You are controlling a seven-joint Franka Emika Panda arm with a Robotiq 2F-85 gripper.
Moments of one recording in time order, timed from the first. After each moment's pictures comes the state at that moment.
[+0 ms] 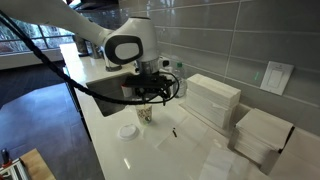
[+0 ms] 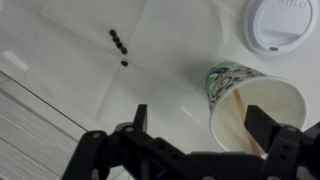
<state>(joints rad) -0.15 0.07 -0.25 -2.12 0.04 2.30 -0.85</state>
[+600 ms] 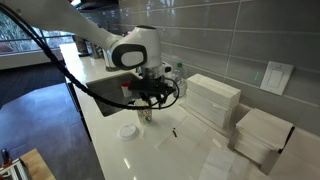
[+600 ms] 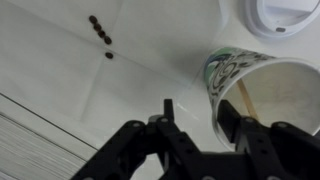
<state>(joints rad) -0.19 0.15 -0.20 -2.09 0.12 2.31 -0.85</state>
